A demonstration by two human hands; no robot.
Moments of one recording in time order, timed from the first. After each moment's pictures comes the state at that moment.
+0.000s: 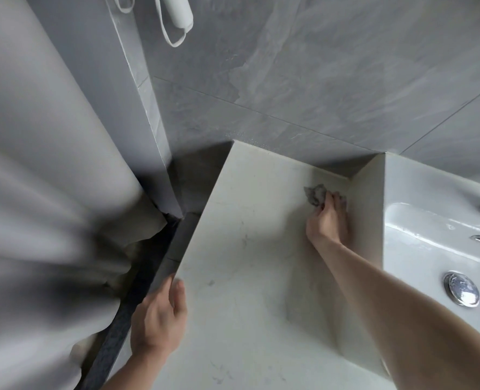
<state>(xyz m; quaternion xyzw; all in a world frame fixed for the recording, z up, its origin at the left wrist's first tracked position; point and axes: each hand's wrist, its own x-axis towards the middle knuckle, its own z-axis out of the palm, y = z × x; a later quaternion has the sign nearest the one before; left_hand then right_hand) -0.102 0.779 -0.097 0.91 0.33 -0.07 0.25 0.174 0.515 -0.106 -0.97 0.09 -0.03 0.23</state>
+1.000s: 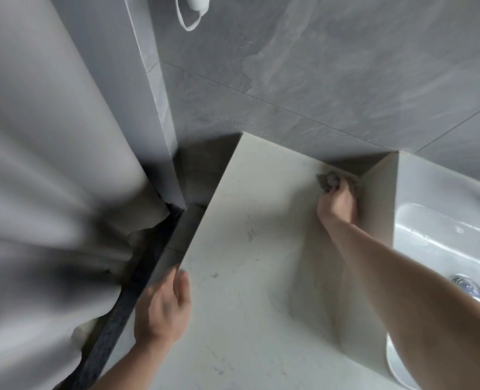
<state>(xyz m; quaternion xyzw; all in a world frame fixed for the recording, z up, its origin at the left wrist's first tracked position) -0.100 0.776 -0.087 0.89 0.35 -0.05 0.28 0.212 0.519 -0.092 -0.94 0.14 -0.02 0.31</state>
